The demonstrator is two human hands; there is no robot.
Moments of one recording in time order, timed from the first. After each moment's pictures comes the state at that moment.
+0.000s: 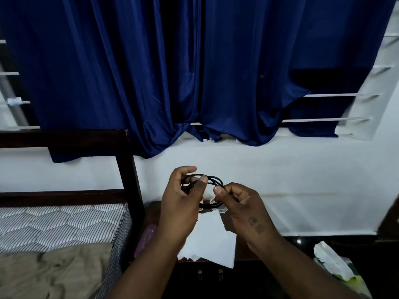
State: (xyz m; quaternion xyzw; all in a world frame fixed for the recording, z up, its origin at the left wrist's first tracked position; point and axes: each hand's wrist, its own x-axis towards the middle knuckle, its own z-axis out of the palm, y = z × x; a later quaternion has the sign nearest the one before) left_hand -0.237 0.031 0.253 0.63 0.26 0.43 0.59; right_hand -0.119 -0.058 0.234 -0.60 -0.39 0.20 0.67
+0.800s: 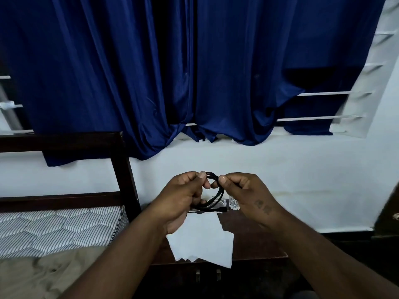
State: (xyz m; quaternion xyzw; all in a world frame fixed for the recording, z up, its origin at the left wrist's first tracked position) left_hand -0.222 0.057 0.265 0.66 0.20 0.25 0.68; right_hand -0.077 -0.064 0.258 -0.66 -0.49 0.16 0.55
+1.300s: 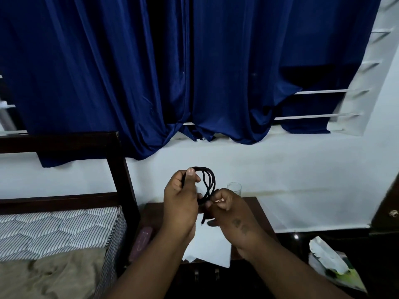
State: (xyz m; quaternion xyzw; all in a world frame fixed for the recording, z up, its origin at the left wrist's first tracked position) left_hand -0.200 0.030 0.248 0.55 0.28 0.46 0.63; right_hand -0.120 -0.057 0.220 -0.66 -0.35 0.25 0.61
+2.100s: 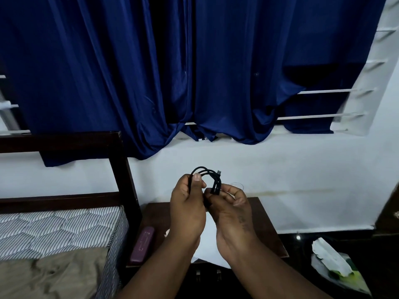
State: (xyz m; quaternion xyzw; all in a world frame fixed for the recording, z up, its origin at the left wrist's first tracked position) left_hand -0.196 0.025 0.236 0.59 0.26 0.48 0.60; right_hand -0.147 -0.036 0.233 -0.40 -0.08 0.31 0.86
